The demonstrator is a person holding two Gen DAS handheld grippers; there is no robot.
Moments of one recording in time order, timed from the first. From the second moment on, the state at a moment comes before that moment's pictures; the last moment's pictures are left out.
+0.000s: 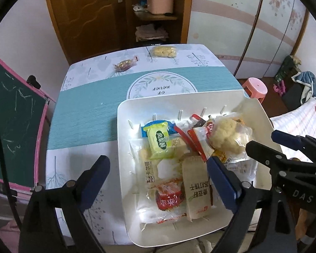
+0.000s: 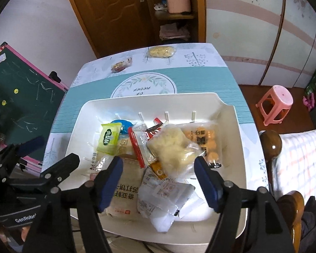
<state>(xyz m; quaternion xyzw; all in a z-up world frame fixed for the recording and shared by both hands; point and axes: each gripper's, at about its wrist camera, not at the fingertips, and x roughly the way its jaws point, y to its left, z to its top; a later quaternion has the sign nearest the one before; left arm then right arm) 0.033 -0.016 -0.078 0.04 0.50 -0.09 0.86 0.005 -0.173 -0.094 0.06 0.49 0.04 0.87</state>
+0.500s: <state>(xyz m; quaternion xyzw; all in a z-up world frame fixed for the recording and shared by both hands) 0.026 -0.017 -0.079 0.04 0.50 -0.08 0.86 0.000 -0.173 -0.105 0.07 0.50 0.04 0.86</state>
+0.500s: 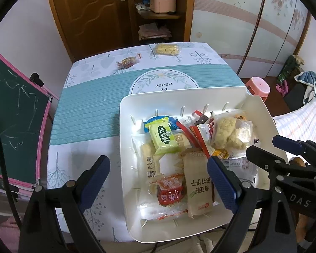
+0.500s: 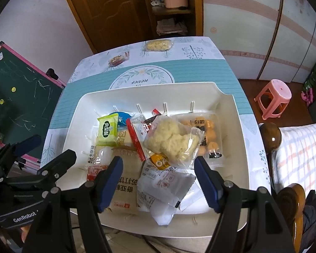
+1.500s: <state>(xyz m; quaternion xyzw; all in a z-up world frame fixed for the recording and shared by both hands) 0.075 0.001 -0.029 0.07 0.46 -0.13 0.87 0.034 -0.166 -0.061 0.03 0.46 0.09 0.88</state>
